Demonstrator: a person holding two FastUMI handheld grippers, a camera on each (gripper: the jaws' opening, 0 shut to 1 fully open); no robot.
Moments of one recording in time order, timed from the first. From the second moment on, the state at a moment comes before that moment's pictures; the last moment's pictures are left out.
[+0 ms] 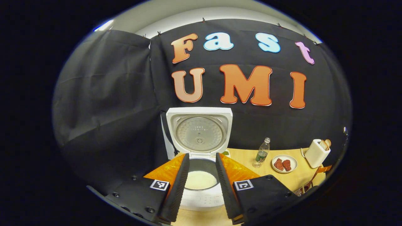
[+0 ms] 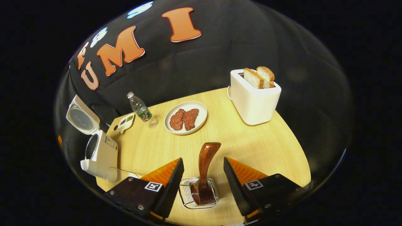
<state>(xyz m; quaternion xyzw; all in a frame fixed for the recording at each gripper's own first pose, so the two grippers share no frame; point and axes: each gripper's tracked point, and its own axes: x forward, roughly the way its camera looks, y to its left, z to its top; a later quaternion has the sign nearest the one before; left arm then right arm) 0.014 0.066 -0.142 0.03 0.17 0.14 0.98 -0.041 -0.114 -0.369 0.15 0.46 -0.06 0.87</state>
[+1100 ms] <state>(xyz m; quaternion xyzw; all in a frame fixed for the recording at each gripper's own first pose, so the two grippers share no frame) -0.002 0.018 -0.153 0.07 0.18 0.10 0.98 -0.045 -0.118 -0.399 0.25 0.41 -0.06 0.87</state>
